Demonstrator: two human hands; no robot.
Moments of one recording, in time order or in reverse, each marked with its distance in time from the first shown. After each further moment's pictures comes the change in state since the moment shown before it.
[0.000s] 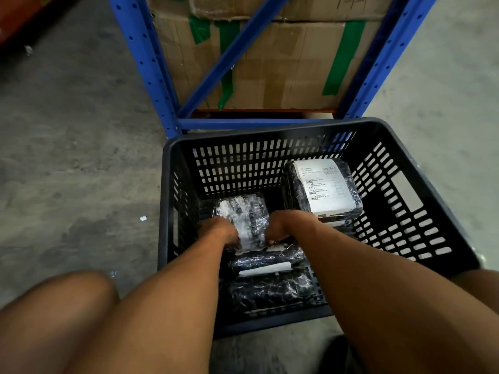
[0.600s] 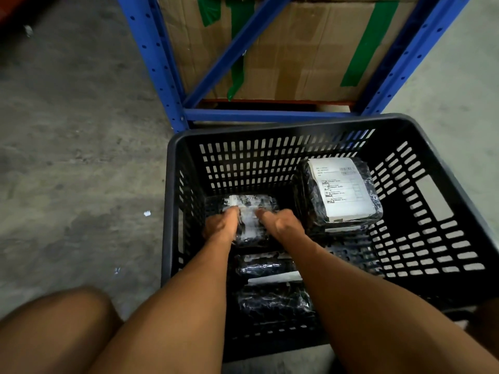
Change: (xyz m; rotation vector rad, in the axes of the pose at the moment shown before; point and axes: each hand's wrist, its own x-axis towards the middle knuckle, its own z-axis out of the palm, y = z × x) left_hand 0.028 -0.006 0.012 -0.893 0.169 -0.218; right_hand 0.042 -0.012 0.030 0.751 0.329 0.125
